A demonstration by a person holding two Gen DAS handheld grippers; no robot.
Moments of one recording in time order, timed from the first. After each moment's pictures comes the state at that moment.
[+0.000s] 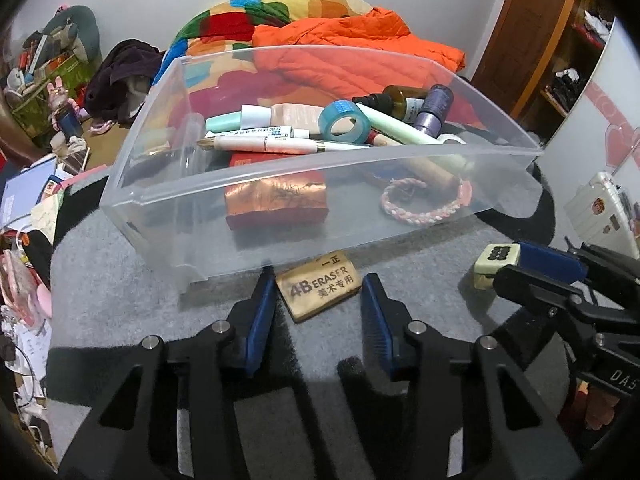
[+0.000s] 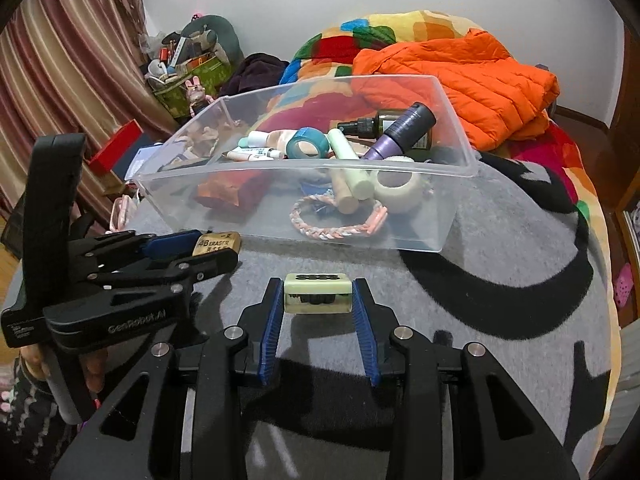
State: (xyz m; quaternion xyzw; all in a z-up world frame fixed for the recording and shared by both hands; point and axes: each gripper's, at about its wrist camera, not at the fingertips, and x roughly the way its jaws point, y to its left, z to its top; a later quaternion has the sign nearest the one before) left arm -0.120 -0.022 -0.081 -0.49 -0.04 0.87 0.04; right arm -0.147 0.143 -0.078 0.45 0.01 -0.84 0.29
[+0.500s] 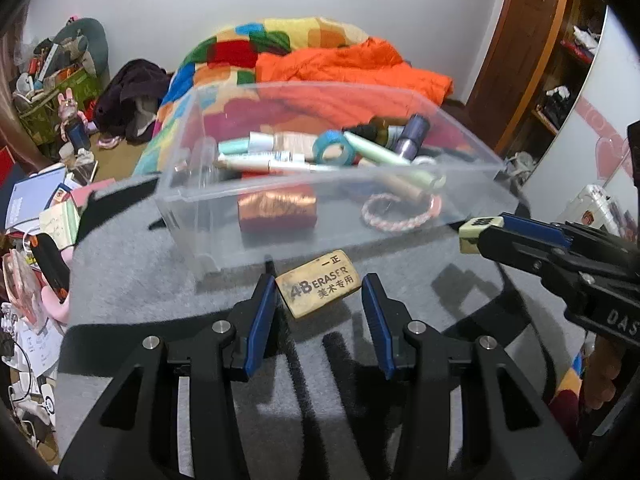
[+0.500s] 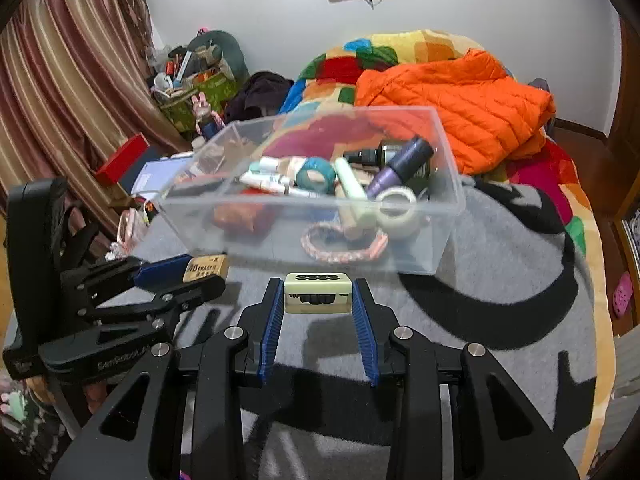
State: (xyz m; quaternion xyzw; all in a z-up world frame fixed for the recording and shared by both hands) left arm -0.084 -0.022 -0.049 -0.44 -0.04 0.90 0.04; right arm -0.145 0.147 -0.049 0.42 0.00 -0.86 0.29
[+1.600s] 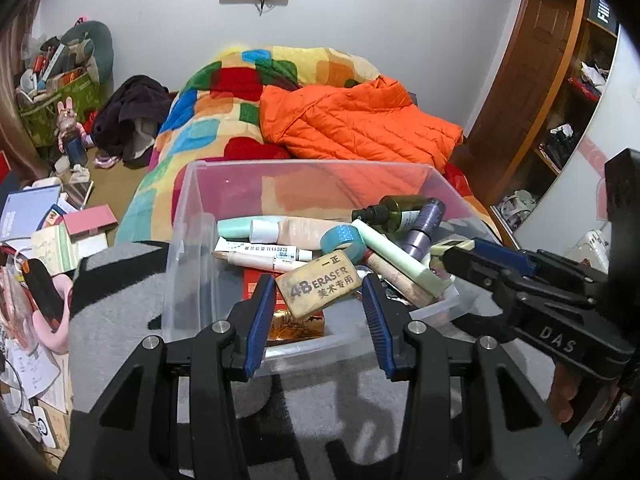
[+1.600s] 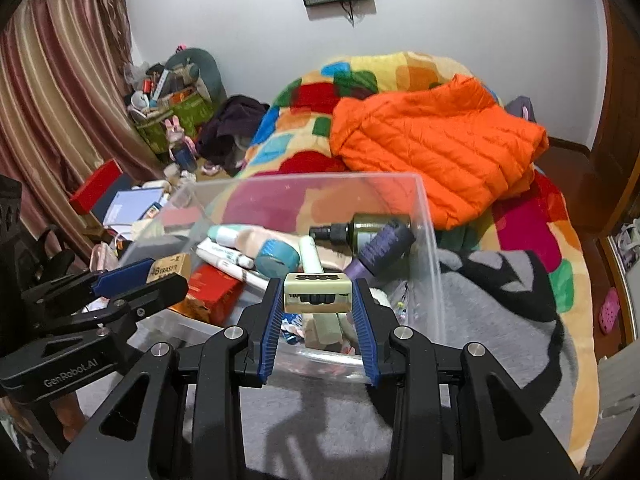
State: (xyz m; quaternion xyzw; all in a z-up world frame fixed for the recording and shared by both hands) left arm -0.152 -0.041 -0.023 -0.41 -0.08 0.91 0.04; right arm -0.216 0.126 -0.043 0.41 0.01 -0.88 0.25
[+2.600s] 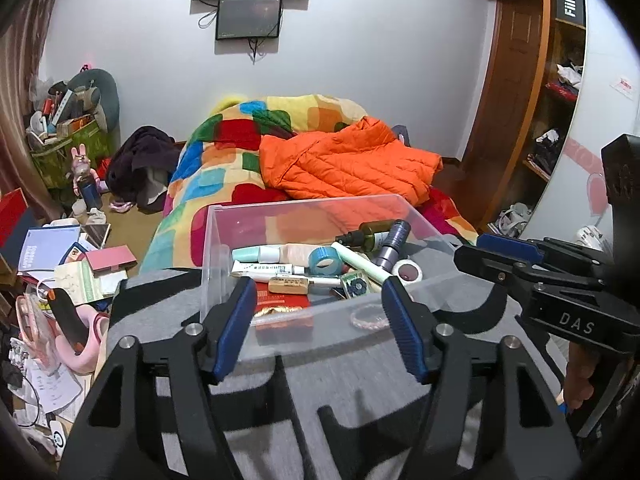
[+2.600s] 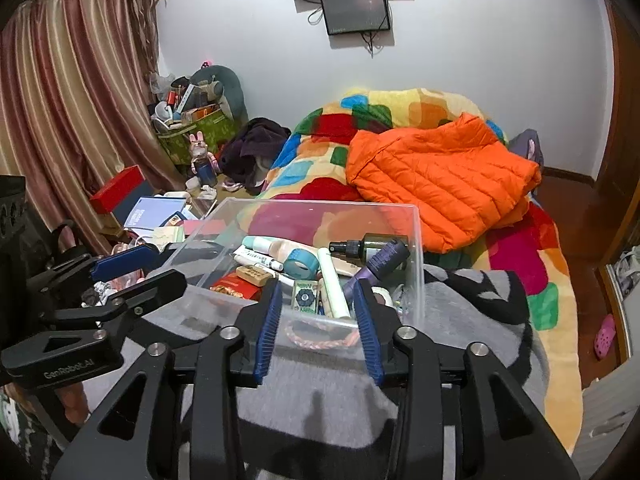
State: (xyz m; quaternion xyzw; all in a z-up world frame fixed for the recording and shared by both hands) left arm -0.082 -0.023 0.026 -0.33 -0.04 0.94 0.03; right arm -0.157 0.151 0.004 0.34 0.02 -0.90 0.27
